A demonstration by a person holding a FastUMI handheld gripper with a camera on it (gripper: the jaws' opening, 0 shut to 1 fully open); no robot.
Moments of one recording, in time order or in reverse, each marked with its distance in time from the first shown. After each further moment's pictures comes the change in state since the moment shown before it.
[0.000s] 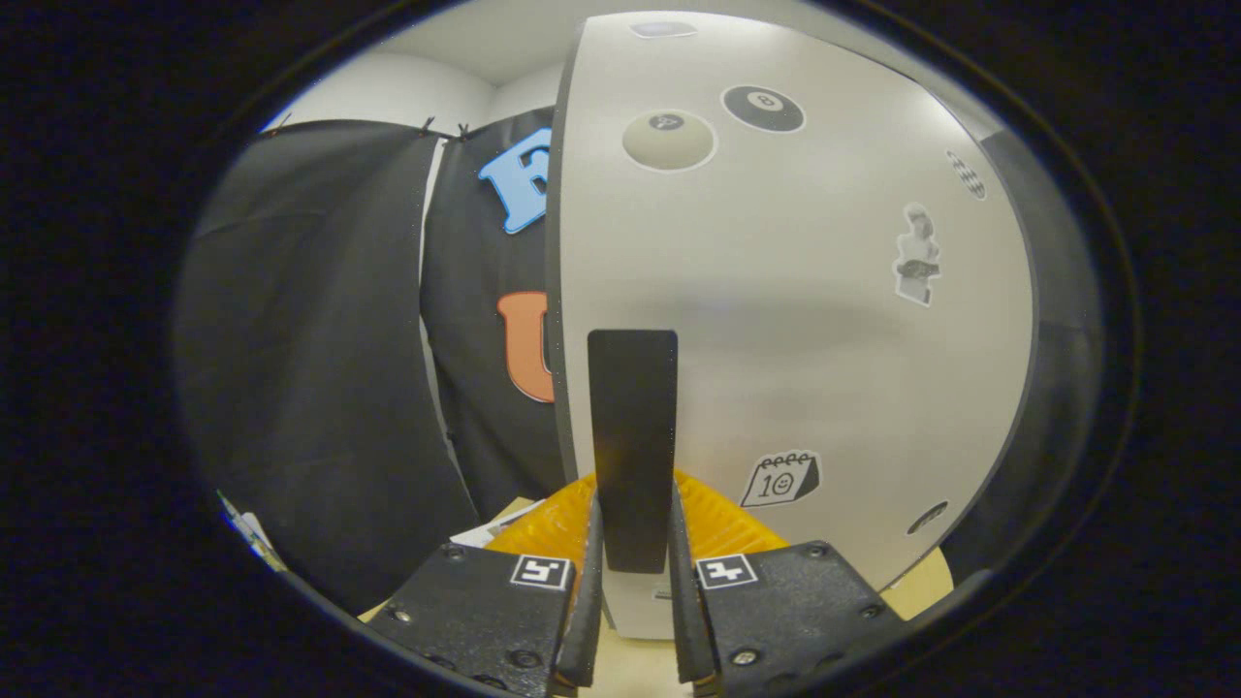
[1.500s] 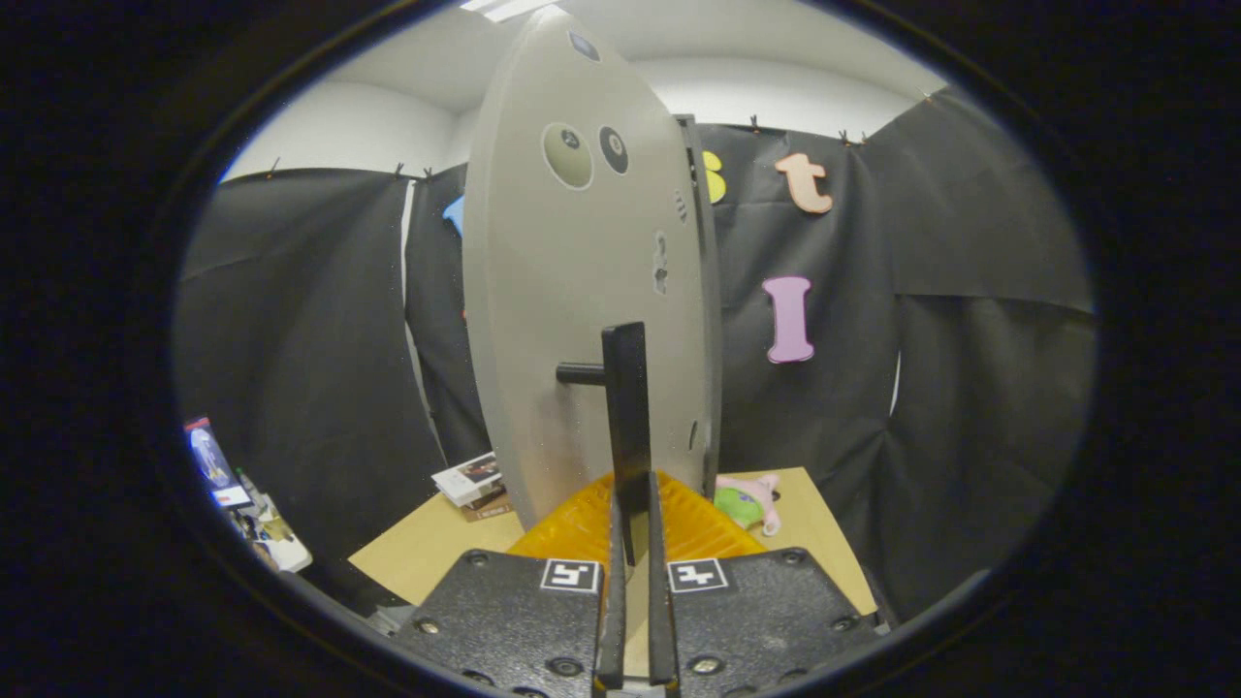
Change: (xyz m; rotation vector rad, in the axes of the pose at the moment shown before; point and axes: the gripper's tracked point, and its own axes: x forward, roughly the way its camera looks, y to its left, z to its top) arm -0.313 -0.206 -0.059 0.071 0.005 -0.108
